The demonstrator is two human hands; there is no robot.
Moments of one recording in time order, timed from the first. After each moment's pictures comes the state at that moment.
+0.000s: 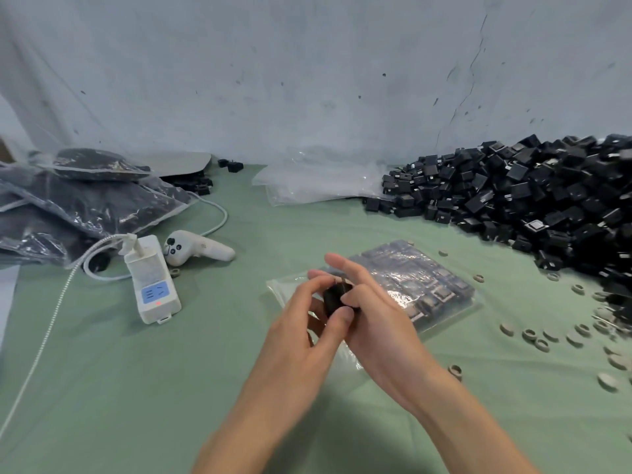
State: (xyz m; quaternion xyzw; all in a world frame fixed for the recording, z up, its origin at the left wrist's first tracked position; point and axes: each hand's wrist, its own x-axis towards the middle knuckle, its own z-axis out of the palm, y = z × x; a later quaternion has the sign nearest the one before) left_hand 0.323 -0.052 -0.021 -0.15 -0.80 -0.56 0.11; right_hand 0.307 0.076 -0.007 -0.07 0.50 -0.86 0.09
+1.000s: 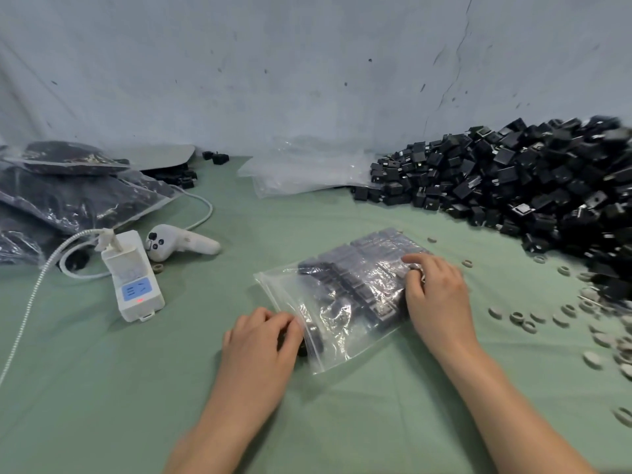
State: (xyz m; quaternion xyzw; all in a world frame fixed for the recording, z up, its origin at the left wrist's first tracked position) left_hand 0.312 -0.076 -0.051 -0.04 -0.96 -0.28 0.08; right_hand 0.267 0.168 -0.057 0.07 0.91 -0.32 -0.27
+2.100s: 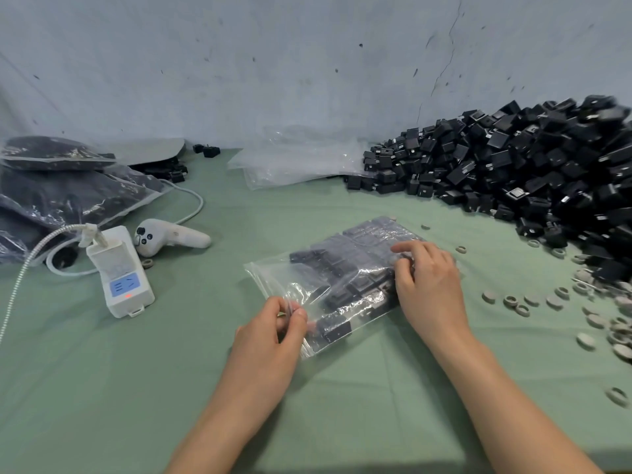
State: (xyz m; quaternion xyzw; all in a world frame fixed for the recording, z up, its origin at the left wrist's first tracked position) left_hand 0.323 -0.059 -0.052 -0.03 -0.87 -0.50 0.04; right_hand 0.270 0.166 -0.056 0.06 0.91 -0.31 -0.28
